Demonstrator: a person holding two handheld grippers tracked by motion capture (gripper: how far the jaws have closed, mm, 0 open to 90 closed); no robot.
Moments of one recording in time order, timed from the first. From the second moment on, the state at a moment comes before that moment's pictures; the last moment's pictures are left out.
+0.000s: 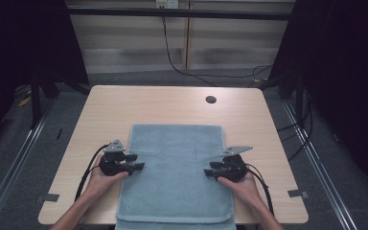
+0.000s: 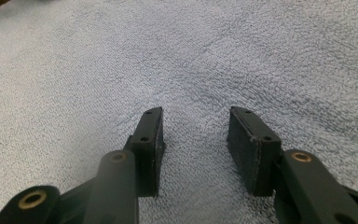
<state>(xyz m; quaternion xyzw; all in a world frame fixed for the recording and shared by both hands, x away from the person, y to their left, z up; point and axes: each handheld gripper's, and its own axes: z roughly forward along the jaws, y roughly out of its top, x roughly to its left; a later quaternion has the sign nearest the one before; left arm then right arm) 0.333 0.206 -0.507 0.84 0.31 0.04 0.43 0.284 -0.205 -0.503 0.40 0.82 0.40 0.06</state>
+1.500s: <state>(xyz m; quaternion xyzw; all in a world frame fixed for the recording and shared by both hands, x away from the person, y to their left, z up) 0.323 0.206 -0.473 0.83 0.31 0.02 0.45 0.276 -0.247 -0.471 0.41 0.80 0.43 0.09</state>
